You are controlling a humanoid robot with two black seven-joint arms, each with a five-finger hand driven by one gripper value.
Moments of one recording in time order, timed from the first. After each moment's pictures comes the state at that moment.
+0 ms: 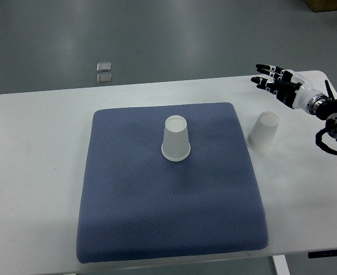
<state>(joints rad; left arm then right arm) 0.02 0.00 -0.15 -0.17 0.08 0.04 -0.05 0.91 -0.35 0.33 0.44 0.04 0.35 0.19</state>
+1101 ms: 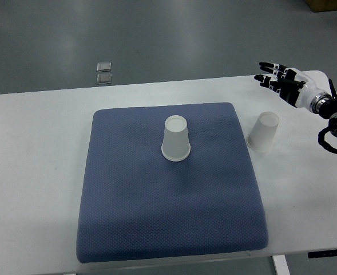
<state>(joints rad) 0.02 0.00 -0.15 -0.16 0.08 0.04 -0.06 0.90 -0.36 0.34 0.44 0.04 0.35 0.19</state>
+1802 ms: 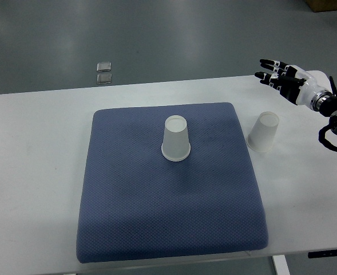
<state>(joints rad) 0.02 0.00 -0.15 -0.16 0.08 0.04 -0.06 0.91 -0.37 0.34 0.44 0.04 0.36 0.19</state>
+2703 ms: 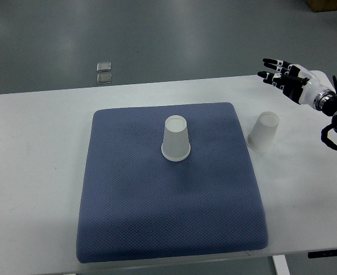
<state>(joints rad) 0.02 0.00 -0.15 -0.16 0.08 0.04 -0.06 0.91 -0.38 0.35 0.43 0.04 0.36 0.19</state>
